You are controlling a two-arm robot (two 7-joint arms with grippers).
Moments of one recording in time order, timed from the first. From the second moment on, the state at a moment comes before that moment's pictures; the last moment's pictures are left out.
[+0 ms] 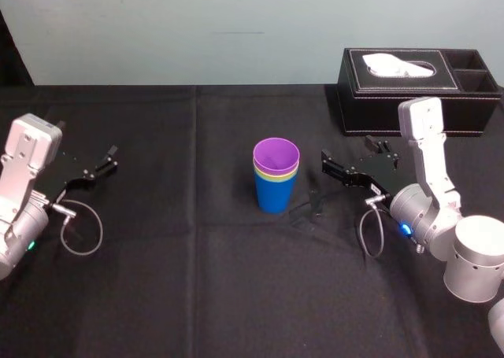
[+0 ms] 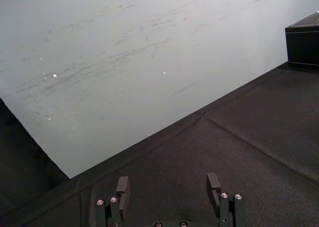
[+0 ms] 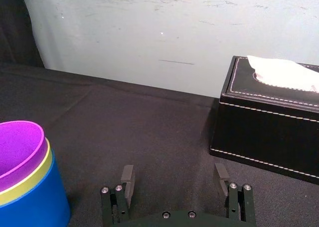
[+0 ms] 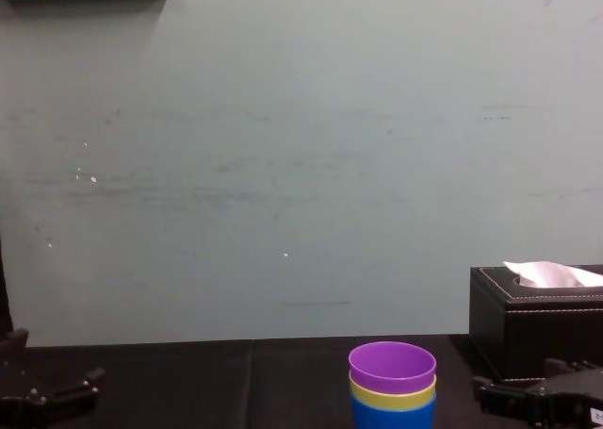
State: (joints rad) left arm -0.20 0.60 0.45 -1.41 -0.25 -0.12 0.03; right arm 0.25 0.32 -0.31 -1.33 0.29 0.09 0.15
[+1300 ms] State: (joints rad) left arm -0.20 0.60 0.45 -1.41 -0.25 -0.12 0.03; right arm 0.25 0.32 -0.31 -1.33 0.29 0.09 0.15
